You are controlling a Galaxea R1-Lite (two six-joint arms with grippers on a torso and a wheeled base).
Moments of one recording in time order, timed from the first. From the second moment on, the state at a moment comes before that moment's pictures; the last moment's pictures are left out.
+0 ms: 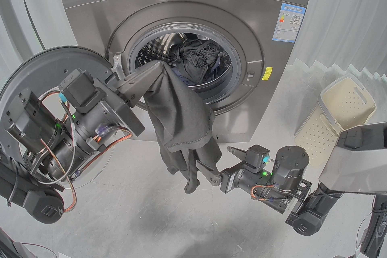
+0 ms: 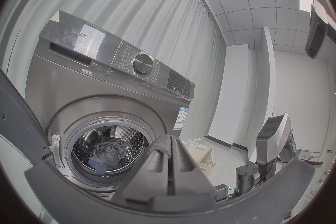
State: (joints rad) left arm -0.57 1.66 -0.54 -1.55 -0.23 -0.11; right arm 0.74 2.15 -0.55 -1.54 -0.04 0.19
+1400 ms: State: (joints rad) left arm -0.56 1.62 -0.60 -1.54 -0.21 -0.14; right arm 0.74 2.55 -1.01 -1.54 -0.04 0.16
